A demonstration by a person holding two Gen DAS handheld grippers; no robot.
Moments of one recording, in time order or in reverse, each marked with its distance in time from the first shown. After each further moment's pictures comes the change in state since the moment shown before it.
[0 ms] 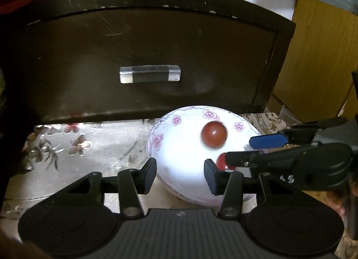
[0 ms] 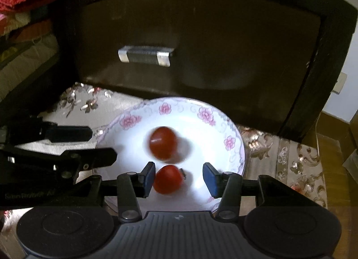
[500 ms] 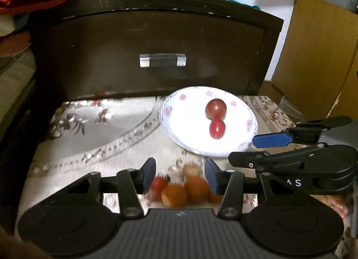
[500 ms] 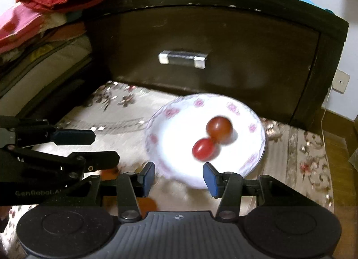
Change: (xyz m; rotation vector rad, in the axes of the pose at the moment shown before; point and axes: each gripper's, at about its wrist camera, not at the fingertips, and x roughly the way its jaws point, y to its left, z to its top) left arm -0.068 -0.004 -0.035 -0.019 0.043 0.039; right arm -0.055 0.047 -0.028 -0.020 0.006 0.055
